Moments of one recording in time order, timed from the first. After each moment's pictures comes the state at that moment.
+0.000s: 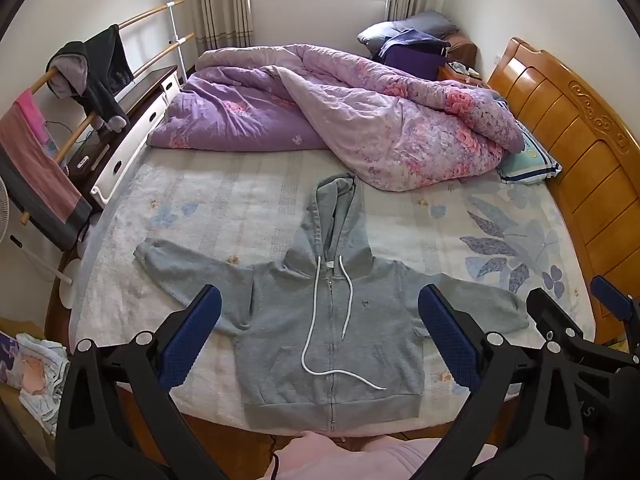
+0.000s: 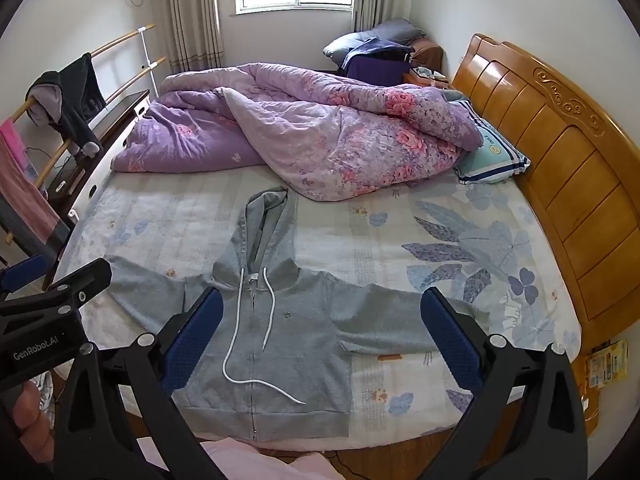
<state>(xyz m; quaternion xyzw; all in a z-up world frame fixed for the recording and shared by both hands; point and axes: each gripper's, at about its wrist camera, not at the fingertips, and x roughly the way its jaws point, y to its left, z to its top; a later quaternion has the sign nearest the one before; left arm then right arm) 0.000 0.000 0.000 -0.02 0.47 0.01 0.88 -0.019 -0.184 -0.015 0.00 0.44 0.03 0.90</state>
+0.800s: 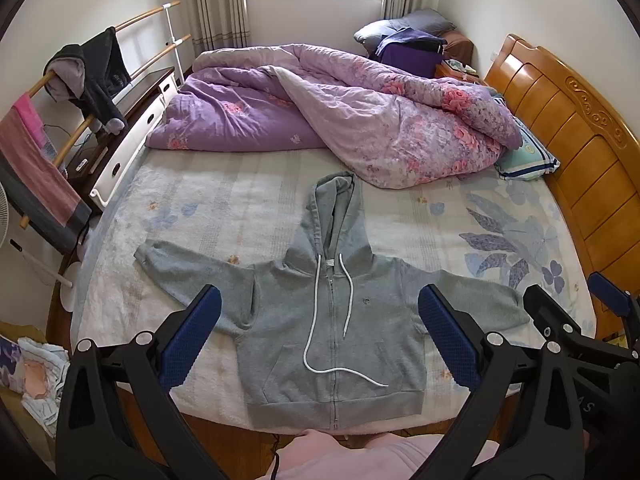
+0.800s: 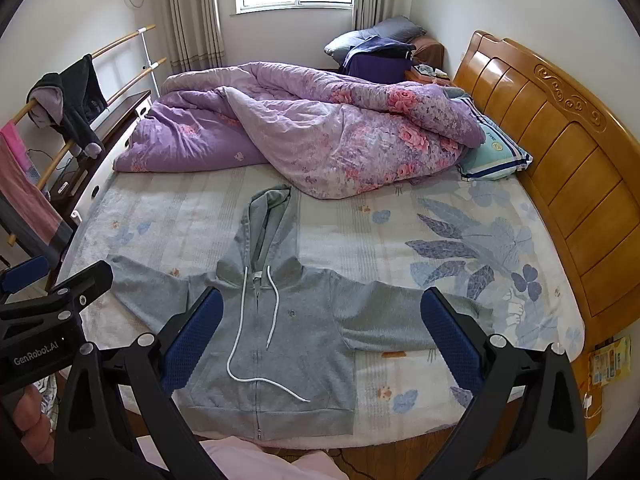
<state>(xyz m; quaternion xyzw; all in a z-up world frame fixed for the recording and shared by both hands) -0.002 0.001 0.005 -0.02 0.47 0.01 0.88 -0.021 -0.176 -0.013 0.01 0.44 0.03 0.90</state>
